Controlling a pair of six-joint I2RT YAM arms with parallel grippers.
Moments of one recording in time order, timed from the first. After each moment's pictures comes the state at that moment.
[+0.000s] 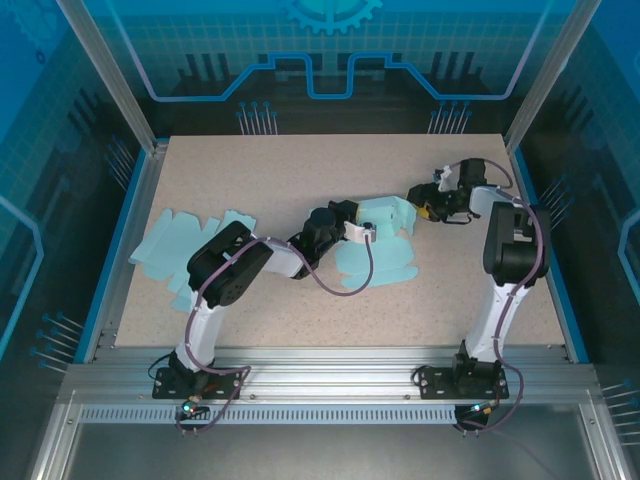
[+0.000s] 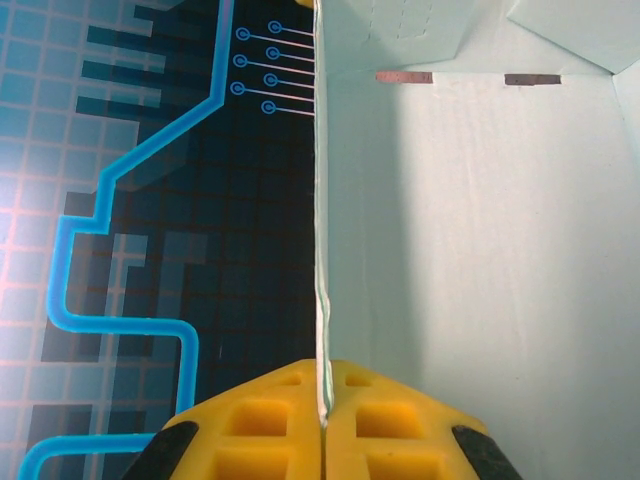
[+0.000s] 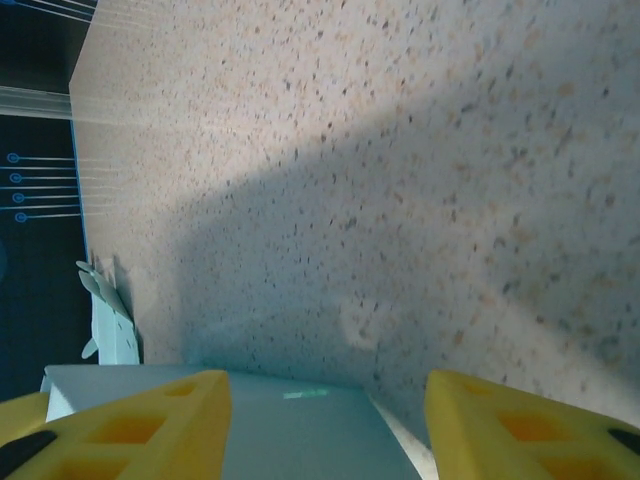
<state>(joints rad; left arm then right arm) -0.68 2.13 1.08 0.89 -0.13 1.35 -0.13 2.04 1.34 -0.37 -0.80 0.37</state>
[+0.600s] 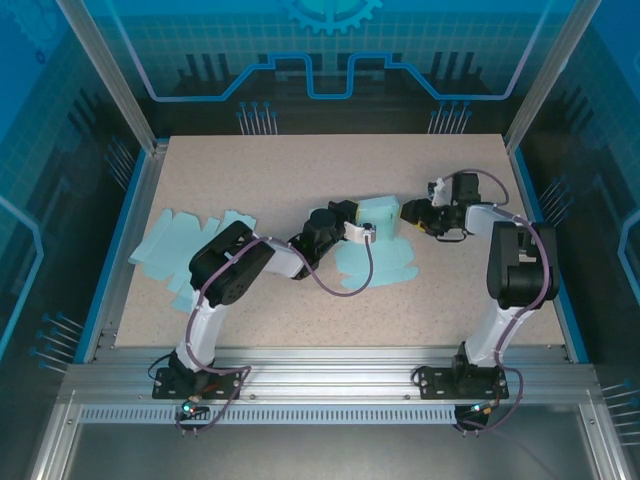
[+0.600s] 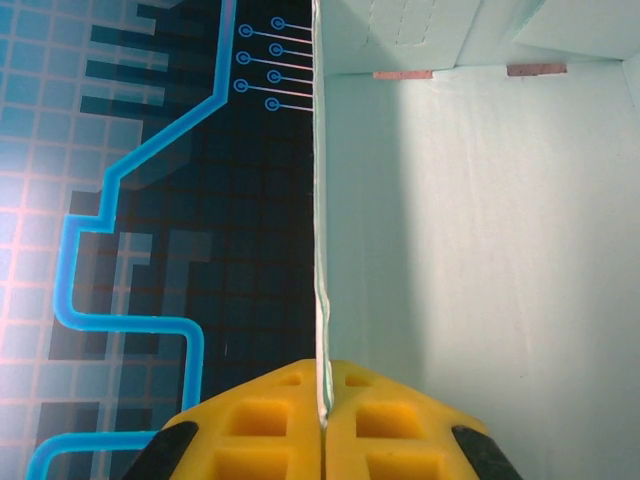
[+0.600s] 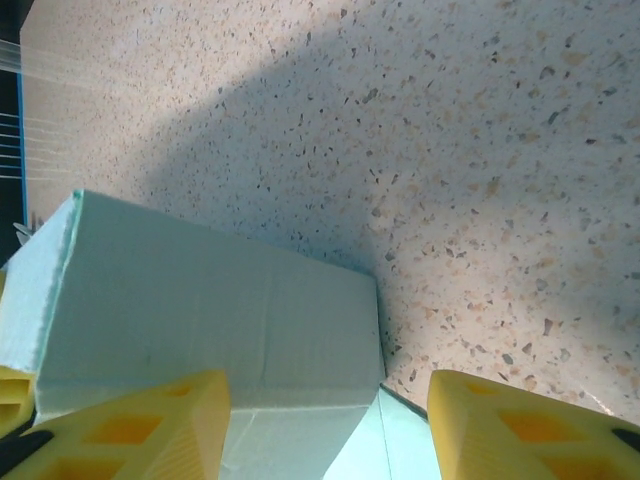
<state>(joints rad) -0.68 2.15 1.08 0.92 -0.14 1.38 -0.06 1.83 1.08 -0.26 -0.68 0.34</state>
